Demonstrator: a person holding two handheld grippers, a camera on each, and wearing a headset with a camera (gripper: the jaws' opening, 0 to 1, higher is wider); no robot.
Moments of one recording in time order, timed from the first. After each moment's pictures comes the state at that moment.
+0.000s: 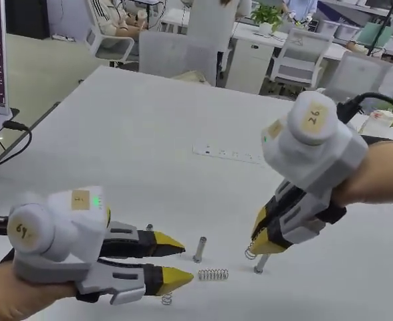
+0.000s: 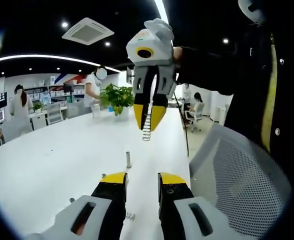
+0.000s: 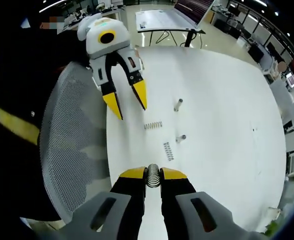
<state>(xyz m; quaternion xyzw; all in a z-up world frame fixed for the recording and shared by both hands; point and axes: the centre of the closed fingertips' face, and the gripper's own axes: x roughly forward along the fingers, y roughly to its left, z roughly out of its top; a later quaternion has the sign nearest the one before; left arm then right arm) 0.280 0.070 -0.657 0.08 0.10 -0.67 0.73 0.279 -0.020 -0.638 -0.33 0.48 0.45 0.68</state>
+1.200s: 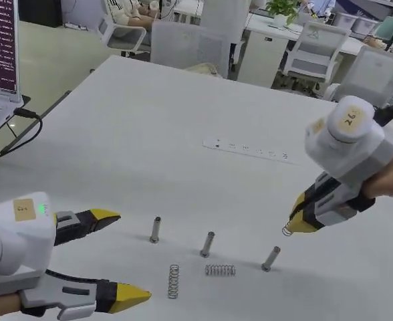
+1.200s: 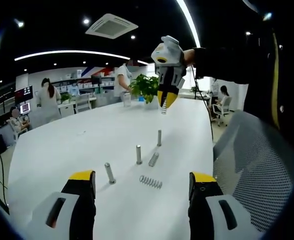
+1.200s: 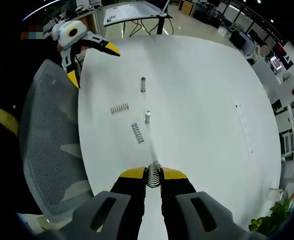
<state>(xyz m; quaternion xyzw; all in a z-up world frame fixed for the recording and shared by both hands) 0.310 0.132 -0.686 0.11 0.12 -0.57 0.81 0.320 -0.081 -0.661 -0.33 0.49 0.38 0.71</state>
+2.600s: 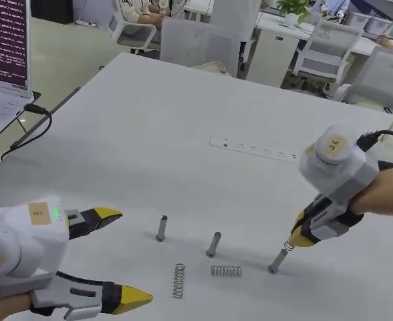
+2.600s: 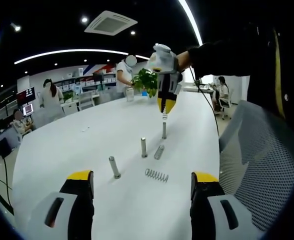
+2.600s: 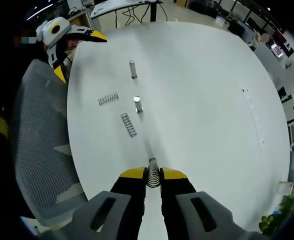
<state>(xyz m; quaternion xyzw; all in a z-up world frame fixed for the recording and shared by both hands) 0.319 0.136 -0.700 0.14 0.12 -0.55 0.81 0.336 -0.097 -0.711 -0.30 0.53 0.37 0.70</state>
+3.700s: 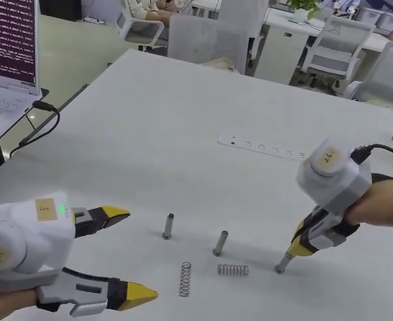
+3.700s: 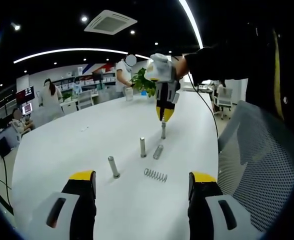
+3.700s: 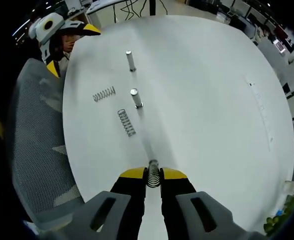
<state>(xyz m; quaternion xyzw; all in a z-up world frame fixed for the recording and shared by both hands) 0.317 0.137 -0.699 0.14 0.13 -0.55 0.81 0.334 -0.094 -0.739 -0.29 0.54 0.38 0.69</state>
